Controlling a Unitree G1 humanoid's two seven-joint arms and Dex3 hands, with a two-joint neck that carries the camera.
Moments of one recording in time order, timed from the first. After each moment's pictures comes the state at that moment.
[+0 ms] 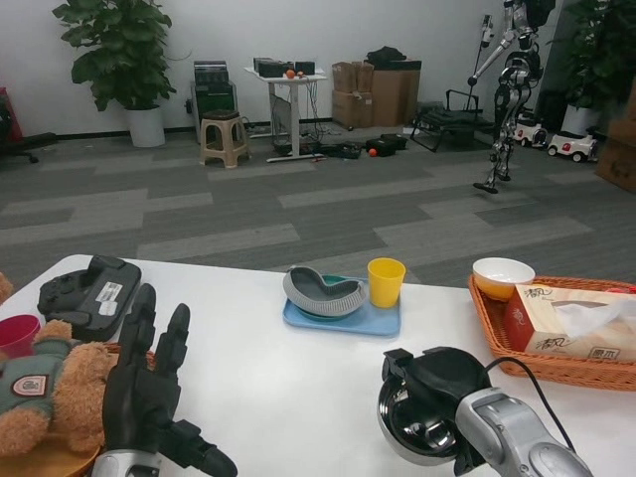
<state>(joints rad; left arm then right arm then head) -0.36 0.24 -0.37 0.67 -0.73 -0.98 0.04 -0.44 -0.50 0.35 0.25 -0.92 -0.01 0.15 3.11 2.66</state>
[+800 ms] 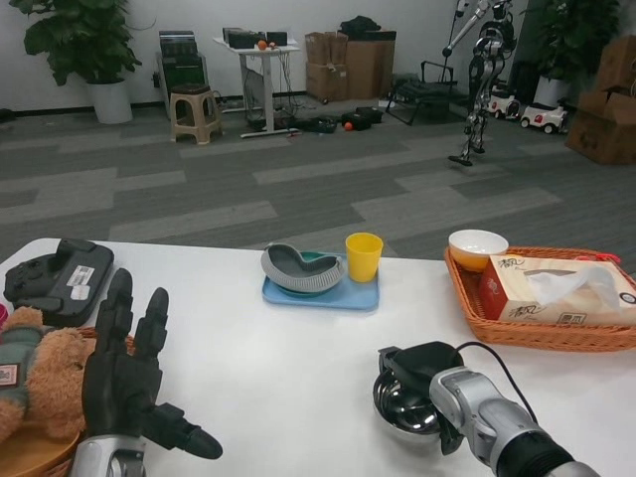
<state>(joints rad) -0.36 0.23 -0.38 0.67 -0.73 -0.99 0.04 -0.59 -0.40 0.39 0.75 -0.97 -0.05 0.06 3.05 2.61</state>
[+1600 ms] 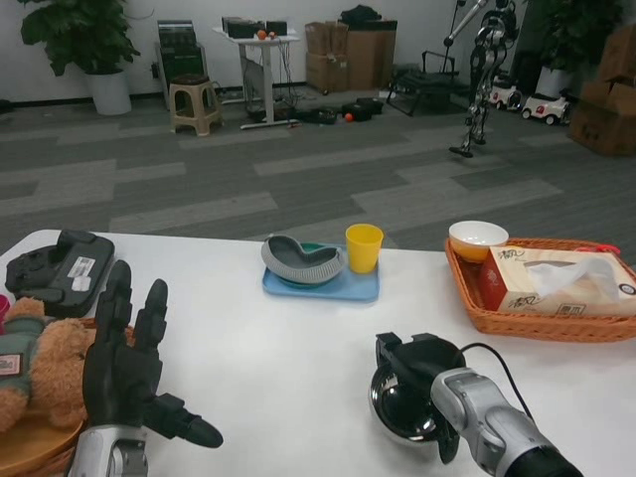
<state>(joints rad) -0.36 0.23 -0.38 0.67 -0.74 -0.99 0.04 -0.46 -0.40 0.30 0.55 -0.94 -0.02 0.09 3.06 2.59</state>
